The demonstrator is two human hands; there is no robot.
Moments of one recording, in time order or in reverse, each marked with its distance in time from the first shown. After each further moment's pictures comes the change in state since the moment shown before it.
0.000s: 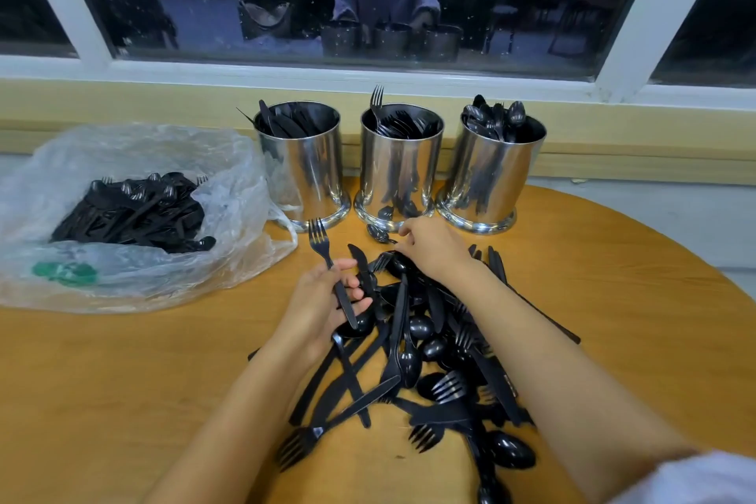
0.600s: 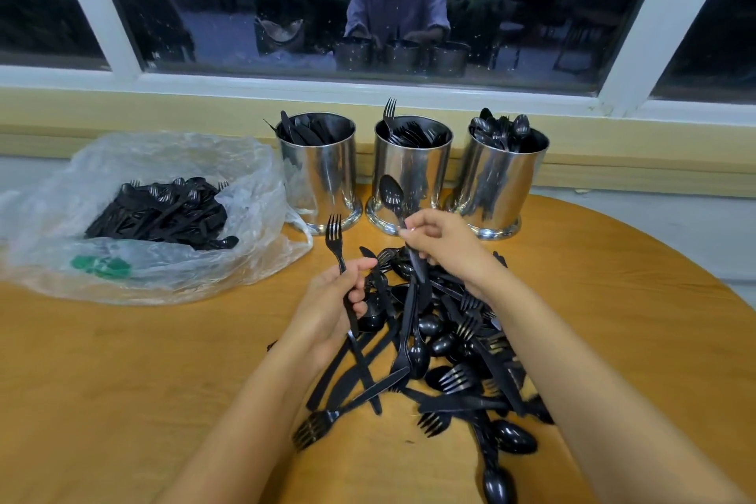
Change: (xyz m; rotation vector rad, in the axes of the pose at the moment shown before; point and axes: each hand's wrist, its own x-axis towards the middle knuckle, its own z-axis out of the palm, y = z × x) left_hand -0.023 0.002 -0.009 -0.015 -0.075 0.048; right_hand -0.051 -0.025 -0.040 0.799 -0.066 -0.006
